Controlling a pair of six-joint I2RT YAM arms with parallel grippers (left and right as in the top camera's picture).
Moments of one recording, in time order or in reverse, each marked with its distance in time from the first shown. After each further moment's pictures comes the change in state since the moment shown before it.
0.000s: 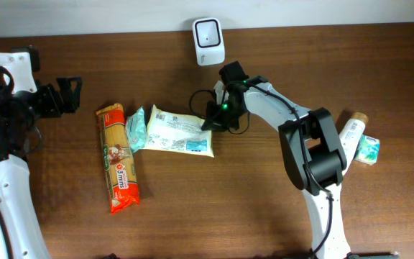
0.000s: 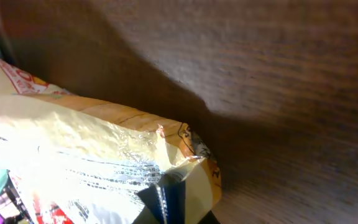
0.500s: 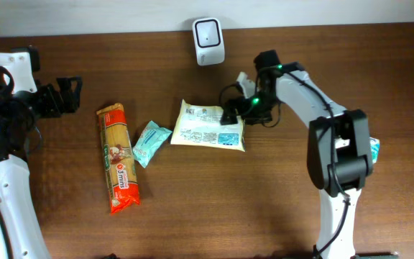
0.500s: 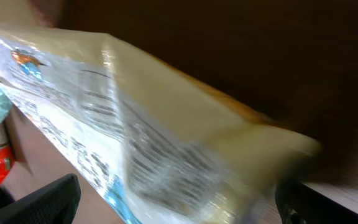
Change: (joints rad) left arm 0.000 0.000 0.000 0.000 0.000 0.000; right arm -0.152 -0.097 -0.005 -0.195 0.076 -0.435
